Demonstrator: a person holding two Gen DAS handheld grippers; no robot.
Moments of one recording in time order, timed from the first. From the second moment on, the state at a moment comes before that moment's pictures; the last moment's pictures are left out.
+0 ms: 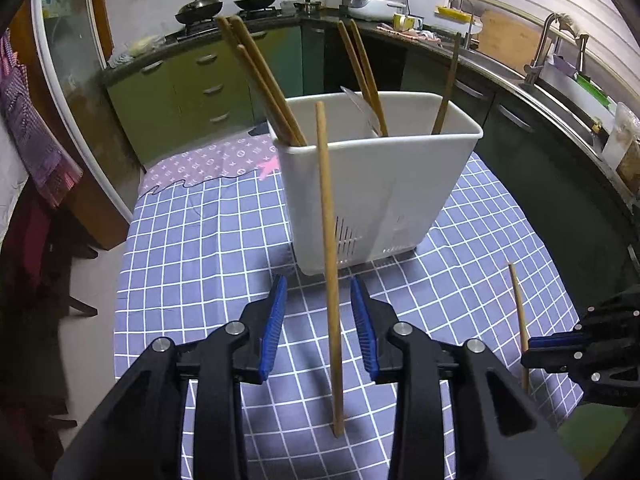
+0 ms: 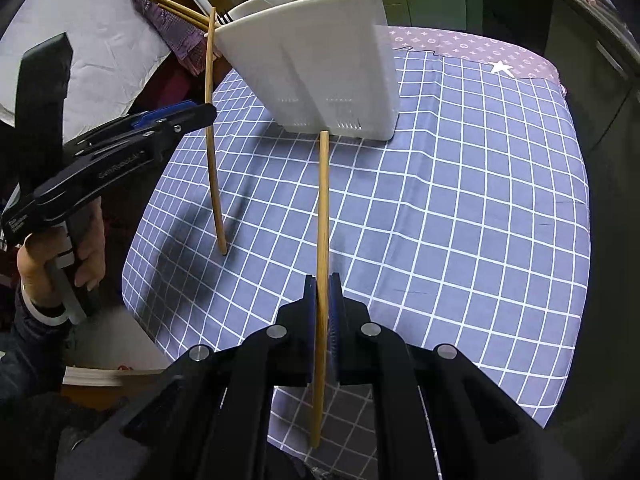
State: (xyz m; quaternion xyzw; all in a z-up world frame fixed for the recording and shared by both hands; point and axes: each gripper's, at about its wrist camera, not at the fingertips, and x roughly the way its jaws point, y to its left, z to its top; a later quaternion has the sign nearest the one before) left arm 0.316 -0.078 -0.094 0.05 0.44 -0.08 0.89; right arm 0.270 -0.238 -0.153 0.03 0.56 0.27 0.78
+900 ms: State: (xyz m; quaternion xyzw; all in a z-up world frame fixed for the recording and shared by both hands) left arm 0.278 -0.077 -0.009 0.04 0.39 -0.14 0.91; right arm 0.268 -0.241 -0.061 0.03 0.47 0.29 0.83
